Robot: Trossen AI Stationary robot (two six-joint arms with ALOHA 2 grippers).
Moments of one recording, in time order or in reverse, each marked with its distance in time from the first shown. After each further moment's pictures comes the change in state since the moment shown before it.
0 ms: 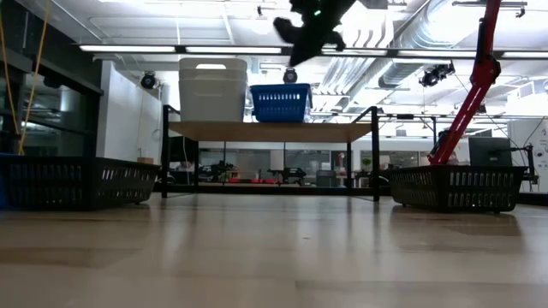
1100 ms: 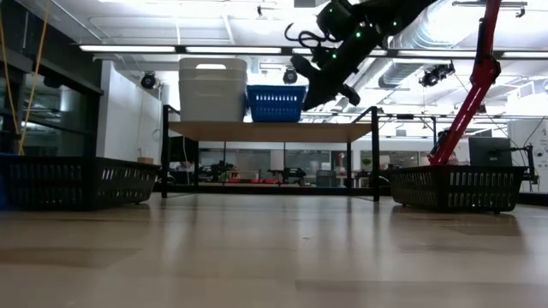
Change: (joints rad) left arm 0.001 0.001 0.000 0.005 -0.020 -0.027; right arm -0.169 -0.052 -0.346 0.210 -0.339 0.371
